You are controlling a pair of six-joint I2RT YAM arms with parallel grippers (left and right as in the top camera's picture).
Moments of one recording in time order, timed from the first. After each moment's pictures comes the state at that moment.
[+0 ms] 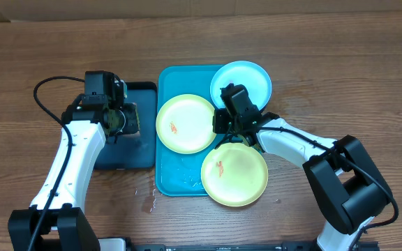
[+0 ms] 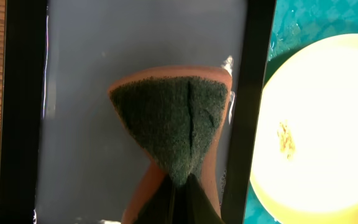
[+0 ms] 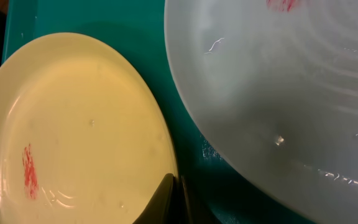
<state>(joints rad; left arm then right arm) 0.02 1.53 1.09 -0.75 0.05 -0.15 0.57 1.89 1.05 -0.10 -0.09 0.57</state>
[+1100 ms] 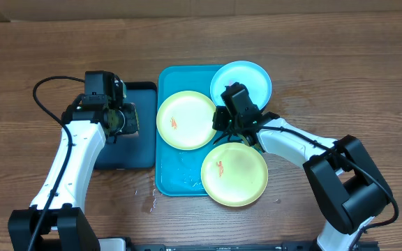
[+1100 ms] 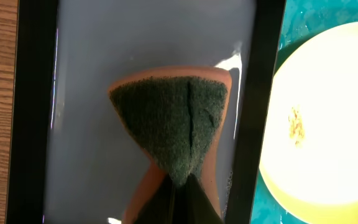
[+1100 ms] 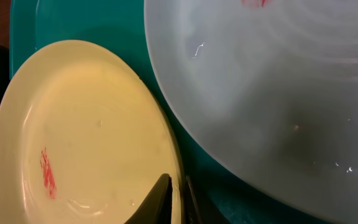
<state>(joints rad) 0.02 1.53 1.09 -0.75 0.02 -0.16 0.56 1.89 1.05 -0.09 -0.08 0.72</state>
